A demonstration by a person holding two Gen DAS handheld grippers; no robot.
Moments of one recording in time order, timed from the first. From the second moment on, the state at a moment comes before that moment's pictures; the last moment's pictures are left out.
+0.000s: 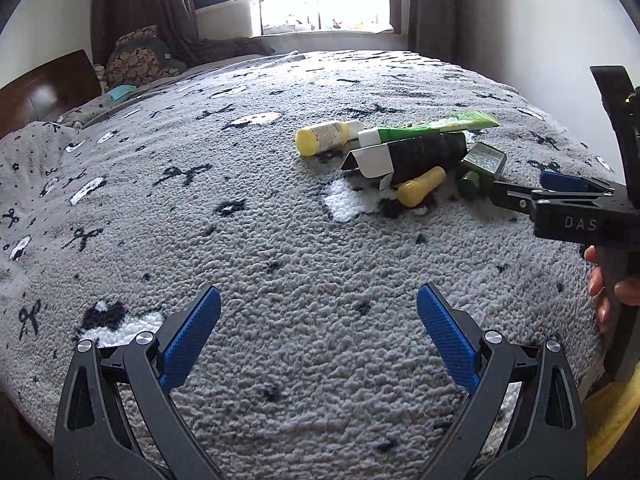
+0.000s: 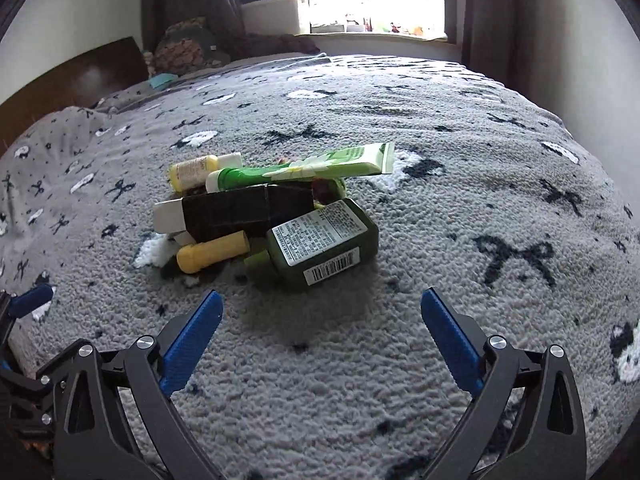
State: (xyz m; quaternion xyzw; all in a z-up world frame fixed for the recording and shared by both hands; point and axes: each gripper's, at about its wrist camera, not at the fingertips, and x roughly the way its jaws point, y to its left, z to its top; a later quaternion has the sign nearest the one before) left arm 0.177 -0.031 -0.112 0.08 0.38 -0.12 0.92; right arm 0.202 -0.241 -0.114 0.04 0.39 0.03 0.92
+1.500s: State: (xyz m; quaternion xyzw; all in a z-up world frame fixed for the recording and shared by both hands) left arm 0.262 -0.118 -0.130 0.09 0.42 -0.22 0.88; right arm 0.174 -0.285 -0.091 0.03 0.37 0.01 0.93
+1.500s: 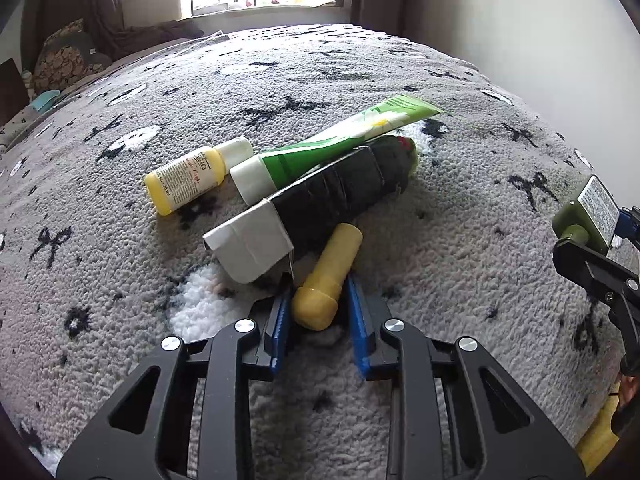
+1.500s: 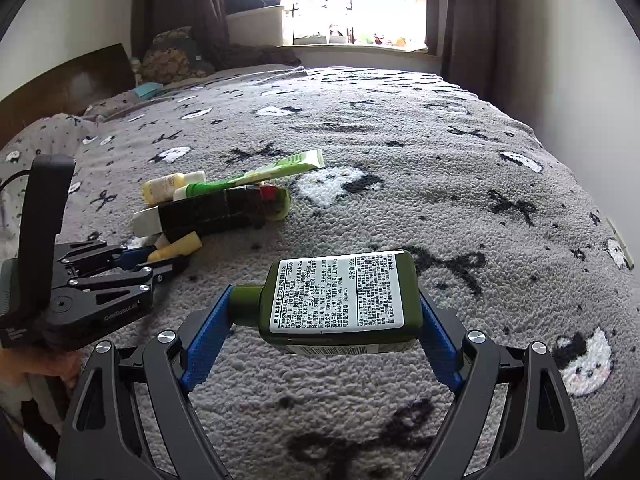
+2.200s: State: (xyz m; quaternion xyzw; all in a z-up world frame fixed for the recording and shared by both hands) left arm 0.117 -0.048 -0.118 0.08 0.39 -0.19 0.90; right arm 0.050 -0.218 -0.080 -0.03 0.32 0.05 0.95
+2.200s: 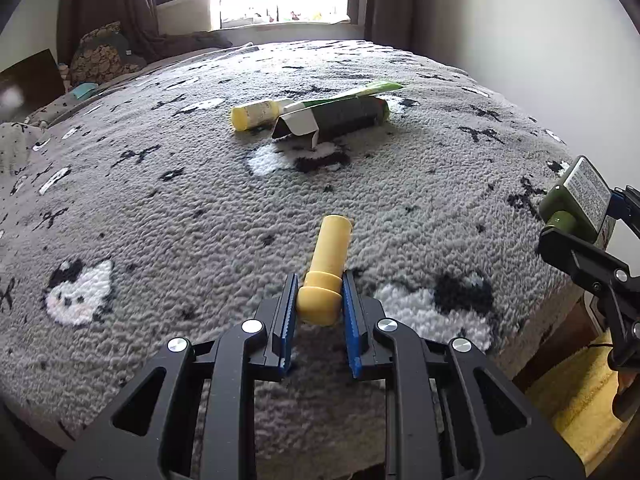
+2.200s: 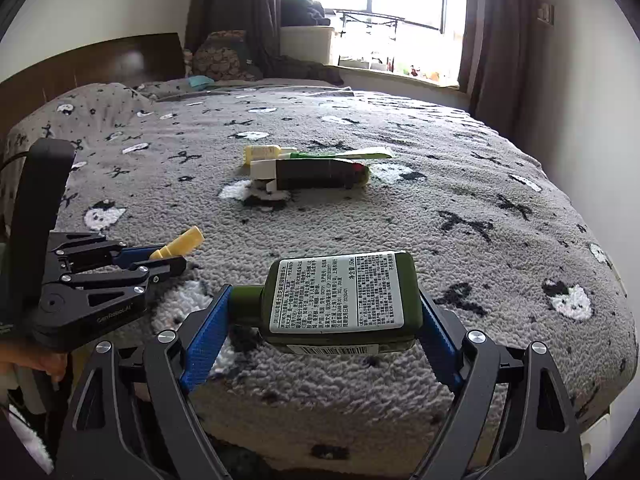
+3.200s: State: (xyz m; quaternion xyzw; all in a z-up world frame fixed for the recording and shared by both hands) left arm -0.039 0.013 -0.167 0.07 0.43 -0.16 0.89; right arm -0.067 -0.154 -0.142 -0.02 0.38 0.14 0.91
